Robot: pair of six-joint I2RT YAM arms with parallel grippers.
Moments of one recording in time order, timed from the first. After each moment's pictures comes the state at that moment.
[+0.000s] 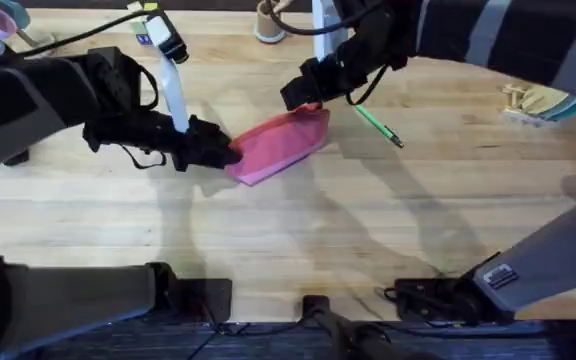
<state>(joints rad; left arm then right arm) 0.17 1.51 0.84 -0.87 0.88 1.07 0.48 1.84 1.41 -0.67 -0.31 0.05</state>
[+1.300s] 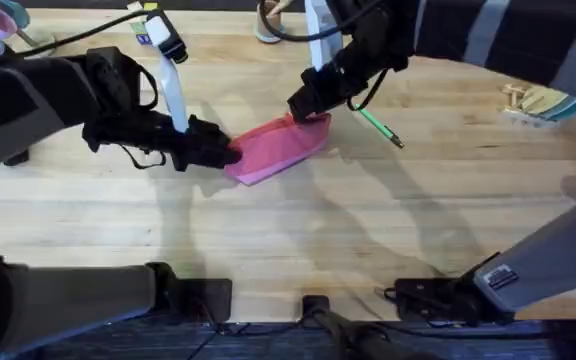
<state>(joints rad) 0.17 1.51 0.84 -0.87 0.88 1.07 0.50 1.84 1.42 -0.77 -0.37 -0.02</state>
